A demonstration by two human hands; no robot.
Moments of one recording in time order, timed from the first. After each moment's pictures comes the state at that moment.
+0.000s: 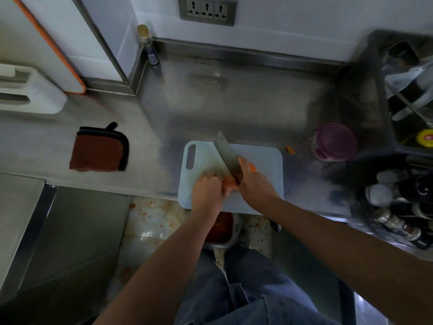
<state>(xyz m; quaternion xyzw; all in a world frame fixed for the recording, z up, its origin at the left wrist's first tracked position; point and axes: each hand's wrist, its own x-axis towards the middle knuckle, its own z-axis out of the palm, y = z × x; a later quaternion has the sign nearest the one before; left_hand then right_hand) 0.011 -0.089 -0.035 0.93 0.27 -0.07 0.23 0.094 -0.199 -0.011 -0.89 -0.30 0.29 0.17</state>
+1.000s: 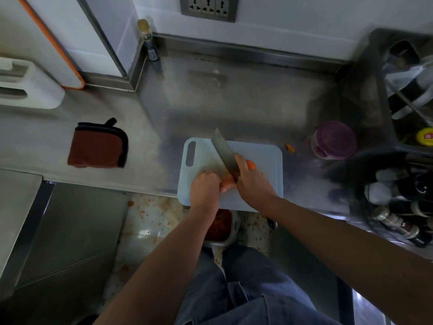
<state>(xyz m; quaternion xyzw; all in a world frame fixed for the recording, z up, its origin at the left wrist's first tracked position) 0.010 -0.087 -0.035 0.92 0.30 -0.09 0.25 0.090 -0.195 -0.014 -0.90 -0.29 0.29 0.17</state>
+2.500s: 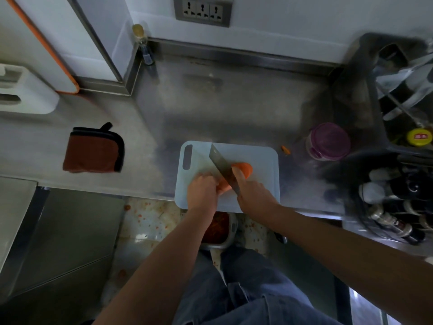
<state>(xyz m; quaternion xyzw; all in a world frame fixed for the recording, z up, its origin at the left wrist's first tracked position) 0.009 -0.087 -0.026 0.92 0.29 -0.07 0.24 0.078 -0.211 -0.001 -0.88 -0.32 0.33 0.13</state>
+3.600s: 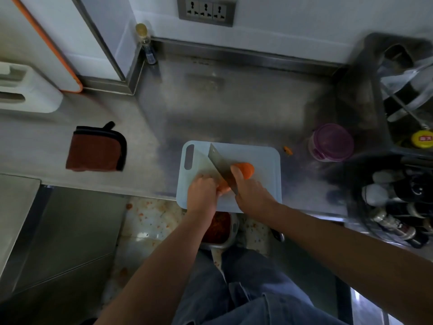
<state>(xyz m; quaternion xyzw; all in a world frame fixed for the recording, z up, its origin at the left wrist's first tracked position) 0.006 -0.085 -0.034 0.92 0.29 -0.09 0.23 0.080 -0.202 -0.007 -0.88 -0.32 0.33 0.14</state>
